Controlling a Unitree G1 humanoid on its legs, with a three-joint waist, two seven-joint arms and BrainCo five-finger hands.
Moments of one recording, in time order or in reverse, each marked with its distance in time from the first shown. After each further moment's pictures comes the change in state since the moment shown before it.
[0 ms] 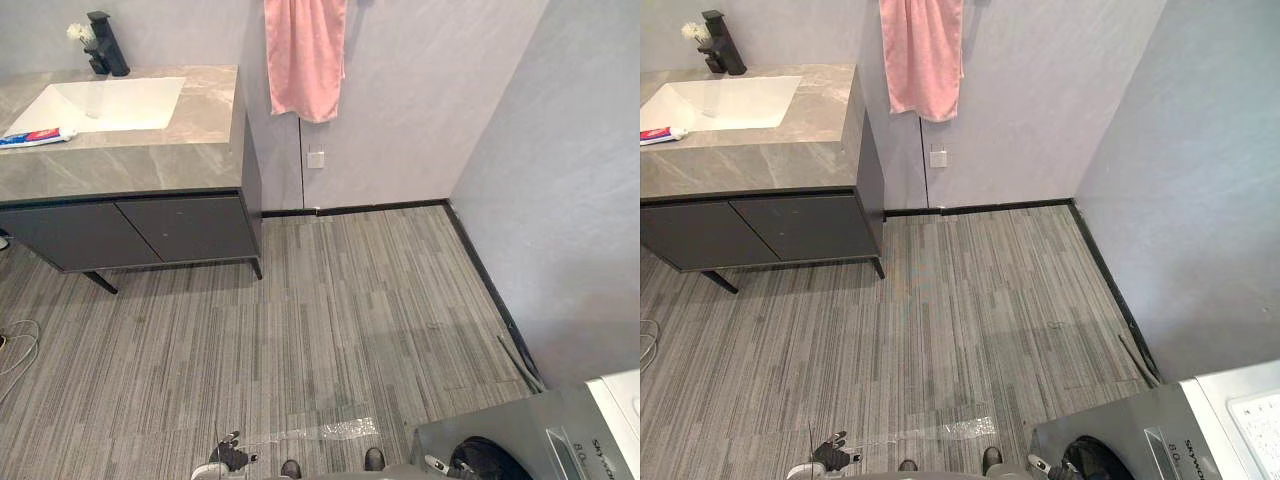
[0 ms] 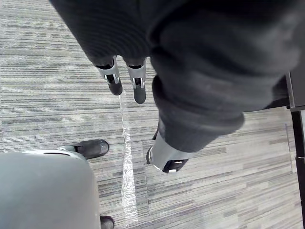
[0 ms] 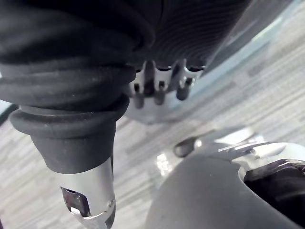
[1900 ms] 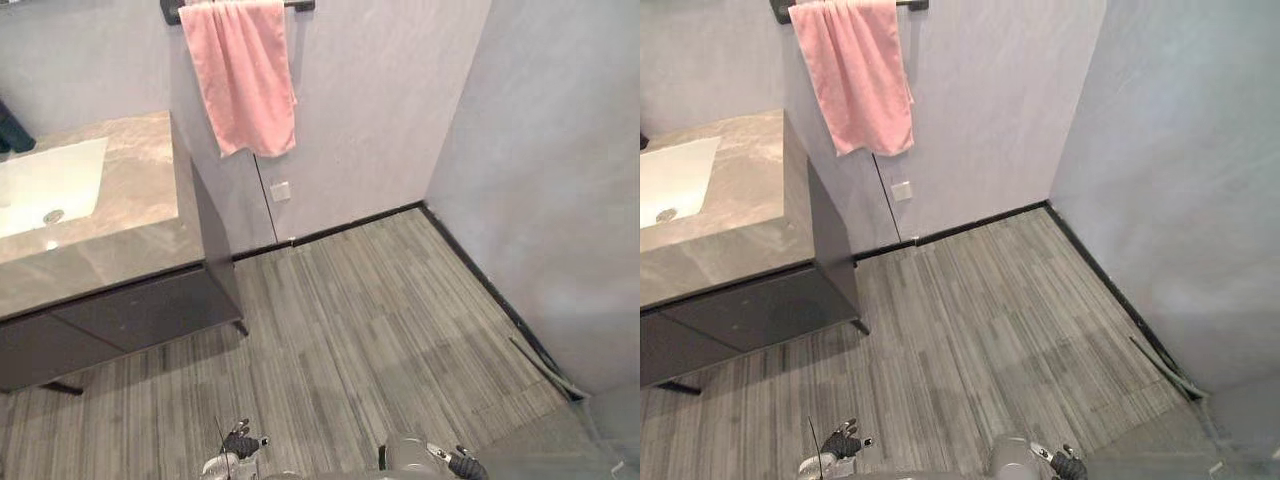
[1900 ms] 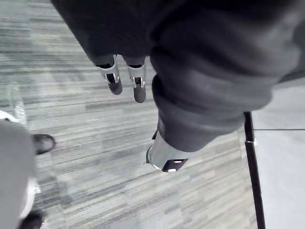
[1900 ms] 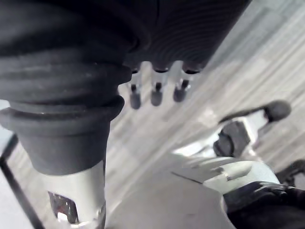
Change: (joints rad) left arm -0.064 -0.035 0.008 -0.031 -0.107 -0.021 0.000; right arm -0.024 -0.013 -0.065 -0.051 -0.031 0.004 0.024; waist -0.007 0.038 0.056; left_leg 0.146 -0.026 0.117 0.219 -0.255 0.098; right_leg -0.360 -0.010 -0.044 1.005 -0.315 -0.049
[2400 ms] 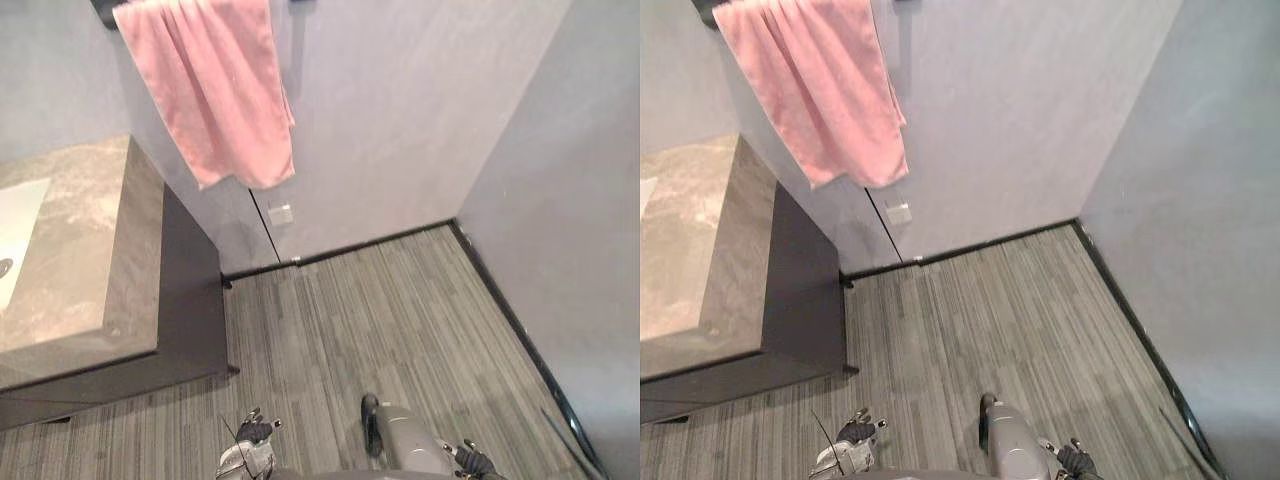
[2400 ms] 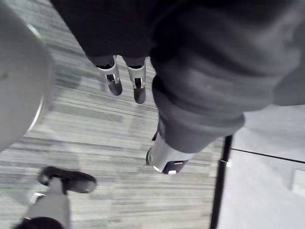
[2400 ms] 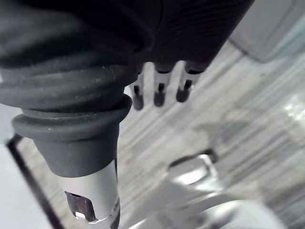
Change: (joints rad) left arm 0.003 -0.132 0.261 -0.023 -0.016 -0.011 -0.002; right arm -0.001 0.006 -0.032 -0.040 0.011 0.006 -0.001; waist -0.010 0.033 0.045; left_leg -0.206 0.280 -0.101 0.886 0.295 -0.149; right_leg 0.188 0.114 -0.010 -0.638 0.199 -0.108
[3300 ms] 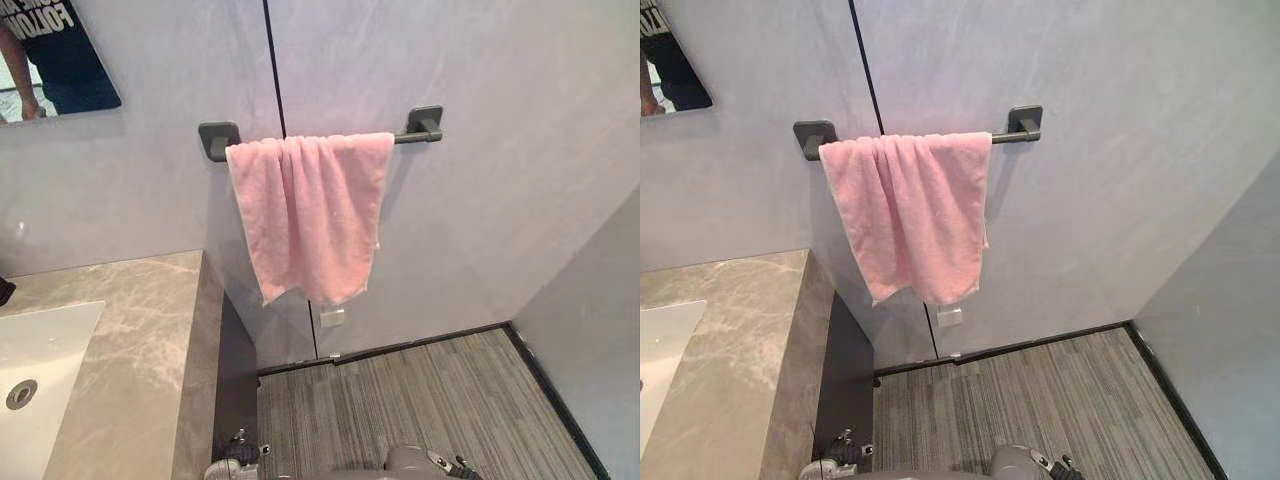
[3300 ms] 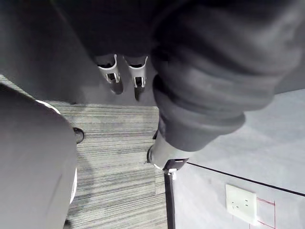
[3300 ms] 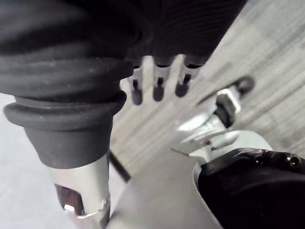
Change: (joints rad) left arm 0.053 0.098 -0.229 0.060 0.072 0.003 0.000; right arm 0.055 0.024 0.004 0.042 0.027 -0.008 0.016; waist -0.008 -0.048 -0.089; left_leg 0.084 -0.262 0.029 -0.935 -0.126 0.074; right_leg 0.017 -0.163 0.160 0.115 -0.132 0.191
